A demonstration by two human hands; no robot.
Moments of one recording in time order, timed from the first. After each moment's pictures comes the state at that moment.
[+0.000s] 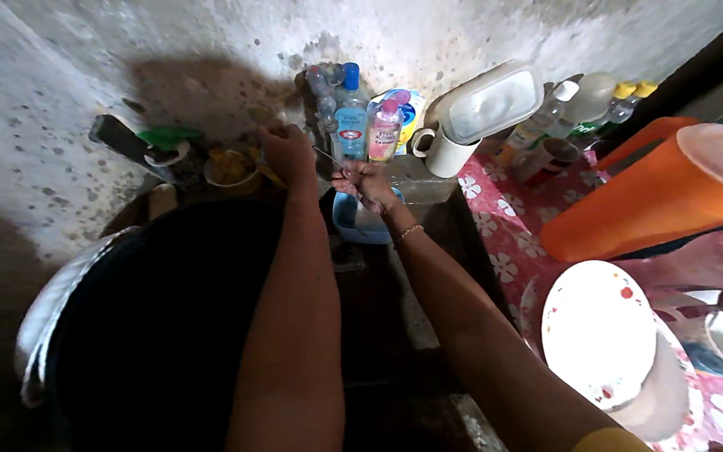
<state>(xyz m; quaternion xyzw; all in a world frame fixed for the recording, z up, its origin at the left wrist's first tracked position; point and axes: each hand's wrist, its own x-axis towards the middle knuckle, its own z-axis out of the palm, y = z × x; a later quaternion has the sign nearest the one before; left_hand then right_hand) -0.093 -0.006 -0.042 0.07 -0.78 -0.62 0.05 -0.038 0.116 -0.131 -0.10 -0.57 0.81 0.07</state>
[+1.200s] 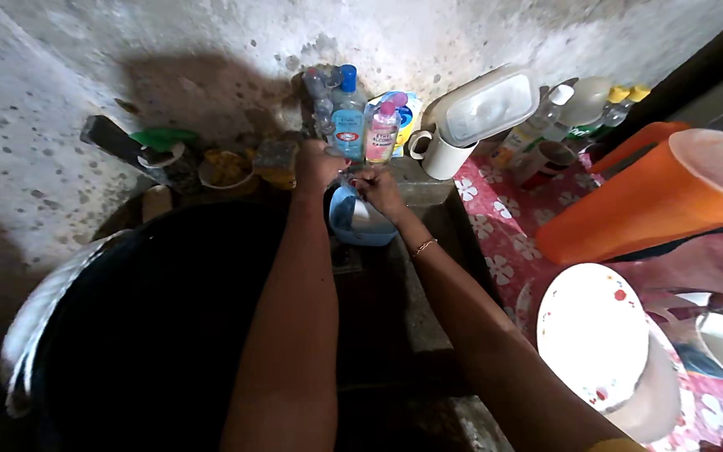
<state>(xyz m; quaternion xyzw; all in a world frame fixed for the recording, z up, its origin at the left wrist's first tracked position) -0.091 0.008 -0.054 -0.13 -0.85 -0.48 -0.18 -0.013 0.137 -0.124 -0.08 -0.86 0.48 0.14</state>
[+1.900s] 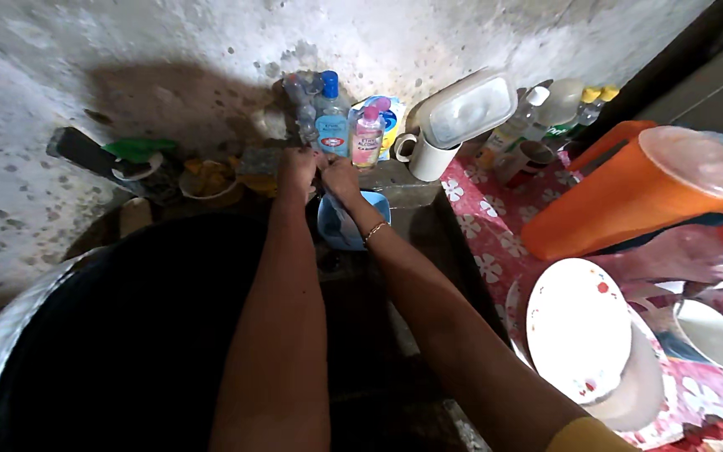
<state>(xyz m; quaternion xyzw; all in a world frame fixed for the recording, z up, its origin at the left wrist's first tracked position) -0.083 0.008 -0.041 -0.01 -0.79 -0.57 -0.21 -0.059 0.093 -0.091 -0.21 -0.82 0.52 0.13</state>
